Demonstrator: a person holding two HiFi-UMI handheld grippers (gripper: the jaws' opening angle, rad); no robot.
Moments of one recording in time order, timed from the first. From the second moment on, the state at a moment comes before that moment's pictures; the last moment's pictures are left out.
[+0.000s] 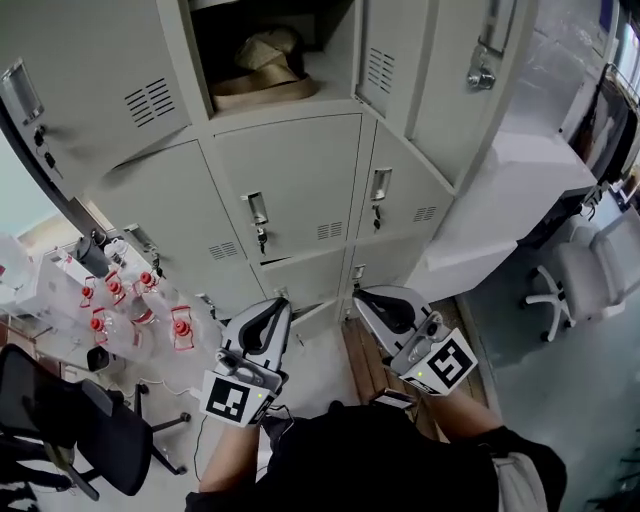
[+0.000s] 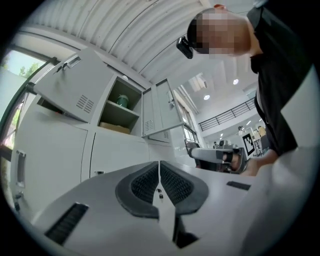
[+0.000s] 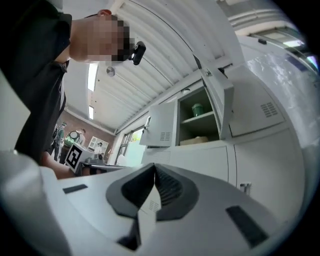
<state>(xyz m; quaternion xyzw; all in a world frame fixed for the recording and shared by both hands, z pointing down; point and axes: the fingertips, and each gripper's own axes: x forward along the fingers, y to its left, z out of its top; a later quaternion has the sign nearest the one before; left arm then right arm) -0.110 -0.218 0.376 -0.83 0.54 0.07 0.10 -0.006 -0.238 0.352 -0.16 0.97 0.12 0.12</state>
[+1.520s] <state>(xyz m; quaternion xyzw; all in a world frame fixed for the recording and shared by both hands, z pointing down) -0.121 -0.203 0.509 -0.80 0.59 0.06 -0.01 -0.030 -0.232 0.510 -0.17 0.98 -0.01 0.03</state>
